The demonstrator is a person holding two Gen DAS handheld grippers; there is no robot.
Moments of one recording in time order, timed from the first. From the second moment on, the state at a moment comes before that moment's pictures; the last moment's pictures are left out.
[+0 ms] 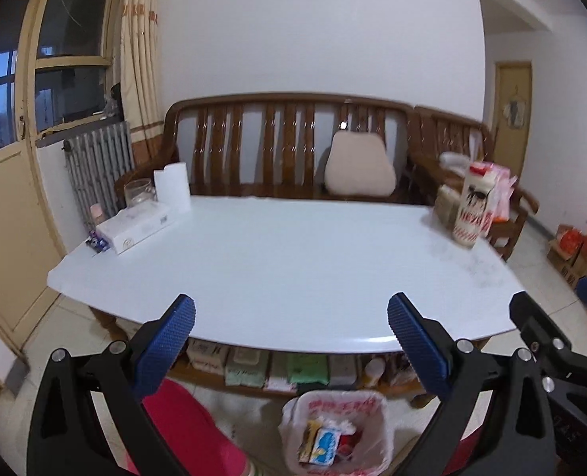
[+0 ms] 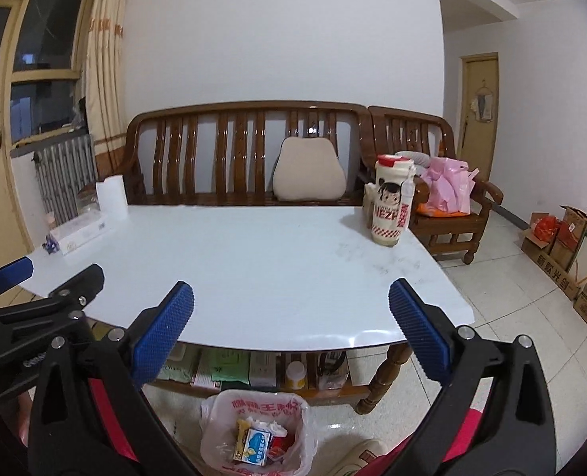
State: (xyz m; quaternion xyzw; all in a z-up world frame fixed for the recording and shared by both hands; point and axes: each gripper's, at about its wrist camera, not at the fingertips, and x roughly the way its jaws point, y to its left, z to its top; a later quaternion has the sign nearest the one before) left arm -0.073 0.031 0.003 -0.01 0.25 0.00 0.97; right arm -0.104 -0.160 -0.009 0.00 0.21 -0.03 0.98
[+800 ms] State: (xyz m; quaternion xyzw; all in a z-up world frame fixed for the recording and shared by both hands) left arm -0.076 0.027 0.016 0.00 0.27 0.01 0.96; right arm -0.114 -0.156 0.010 -0.01 0.20 -0.07 0.98
